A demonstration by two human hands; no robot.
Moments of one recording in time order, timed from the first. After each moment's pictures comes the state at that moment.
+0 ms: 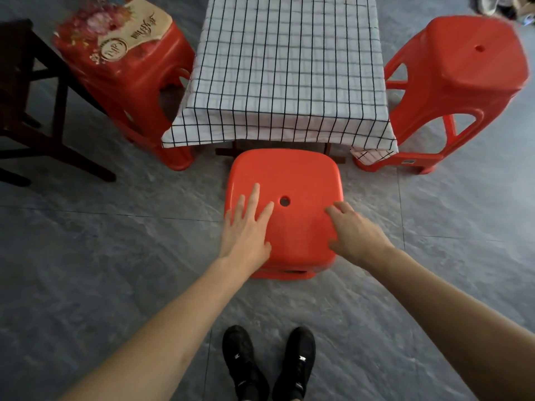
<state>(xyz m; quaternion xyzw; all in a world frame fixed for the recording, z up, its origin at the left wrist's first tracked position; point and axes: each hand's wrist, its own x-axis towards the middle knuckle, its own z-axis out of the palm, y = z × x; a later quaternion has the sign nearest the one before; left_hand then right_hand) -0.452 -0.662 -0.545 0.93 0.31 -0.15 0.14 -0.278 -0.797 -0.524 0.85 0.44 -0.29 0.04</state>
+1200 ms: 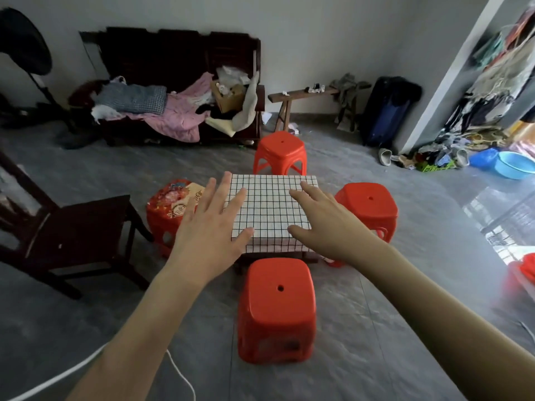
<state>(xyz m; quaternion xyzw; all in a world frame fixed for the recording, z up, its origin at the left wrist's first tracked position) -0.560 -0.637 -0.040 0.96 0.28 0.09 0.03 -0.398 -0.785 -0.012 0.85 0.51 -0.08 -0.10</state>
